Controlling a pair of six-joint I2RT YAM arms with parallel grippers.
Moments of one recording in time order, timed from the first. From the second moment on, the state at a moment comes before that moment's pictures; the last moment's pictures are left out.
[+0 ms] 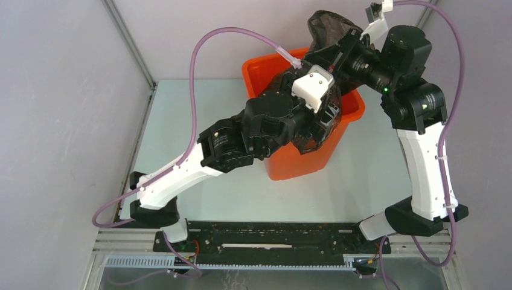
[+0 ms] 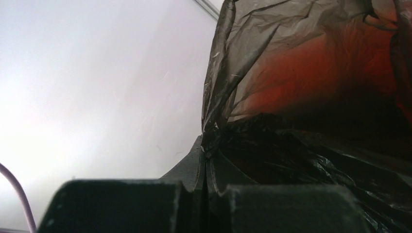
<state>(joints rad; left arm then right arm) -1.30 1.71 2.30 -0.69 -0.52 0.00 0.42 1.48 2.23 -0.81 -0.31 0.79</state>
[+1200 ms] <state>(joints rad) -1.20 1.61 2.20 -0.66 -0.47 -0.09 0.55 1.39 2.21 -0.85 -0.15 0.53</state>
